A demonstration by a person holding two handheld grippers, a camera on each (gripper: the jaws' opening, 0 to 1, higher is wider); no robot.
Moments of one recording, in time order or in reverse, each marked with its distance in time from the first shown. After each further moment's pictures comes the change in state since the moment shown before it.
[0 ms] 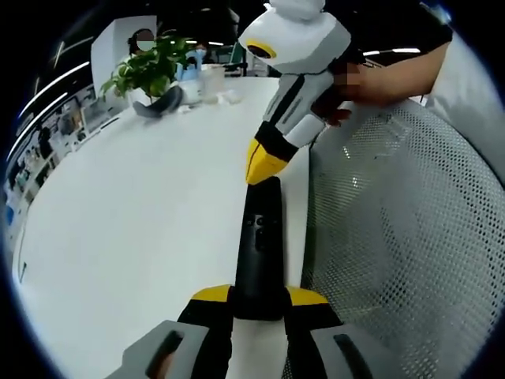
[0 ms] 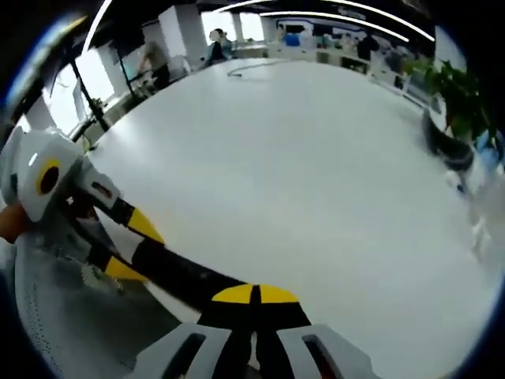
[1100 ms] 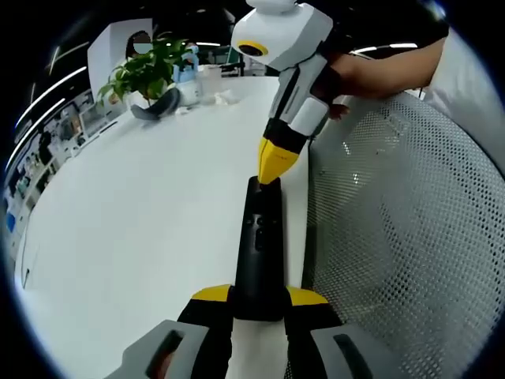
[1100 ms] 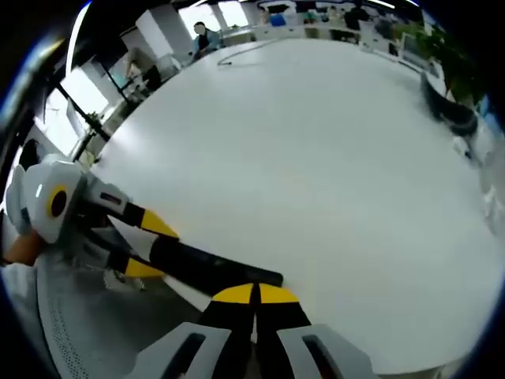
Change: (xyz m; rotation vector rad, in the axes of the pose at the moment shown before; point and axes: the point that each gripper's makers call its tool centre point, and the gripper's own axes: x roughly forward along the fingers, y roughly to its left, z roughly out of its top) left arm 0.000 -0.001 0.000 0.026 0.006 0.011; right arm -0.010 0.009 -0.011 0.015 0.077 0.043
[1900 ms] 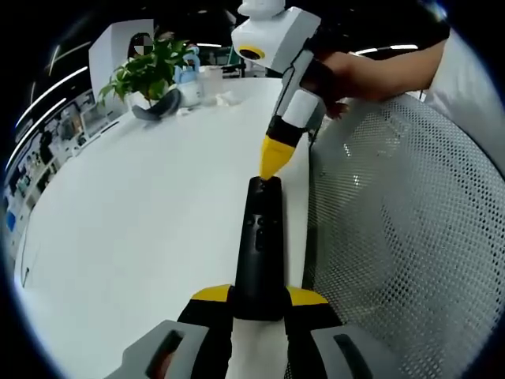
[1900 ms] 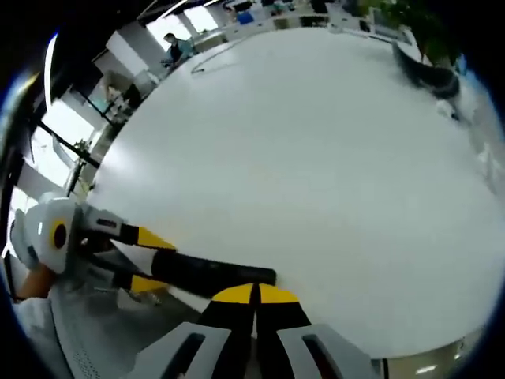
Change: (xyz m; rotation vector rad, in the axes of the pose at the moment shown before) left arm 0.000 0.000 0.001 -0.004 -0.010 0.002; right arm -0.002 -0.005 -0.001 0.133 0.028 -0.003
